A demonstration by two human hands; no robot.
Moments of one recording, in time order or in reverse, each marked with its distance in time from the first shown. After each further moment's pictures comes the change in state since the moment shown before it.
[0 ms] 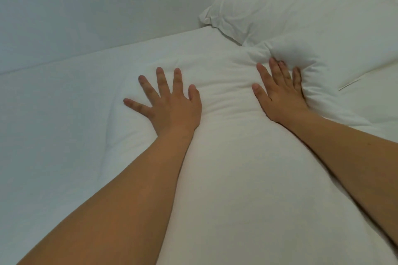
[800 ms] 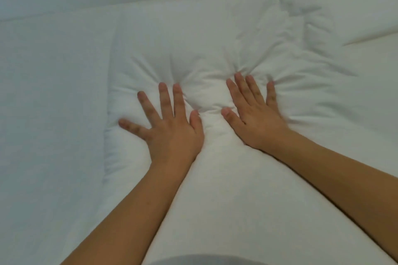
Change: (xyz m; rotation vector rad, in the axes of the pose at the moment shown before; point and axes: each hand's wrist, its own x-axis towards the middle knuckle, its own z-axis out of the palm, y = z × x) left_hand -0.178 -0.033 -0.023 0.077 -0.119 0.013; right_hand -0.166 -0.057 -0.045 0.025 -0.234 -0.256
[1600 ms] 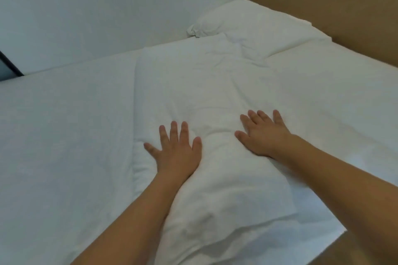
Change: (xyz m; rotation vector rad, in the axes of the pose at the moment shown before) left_hand -0.202 -0.054 -0.094 -0.184 -0.289 0.166; right_hand -0.244 -0.042 -0.090 -0.070 -0.245 0.256
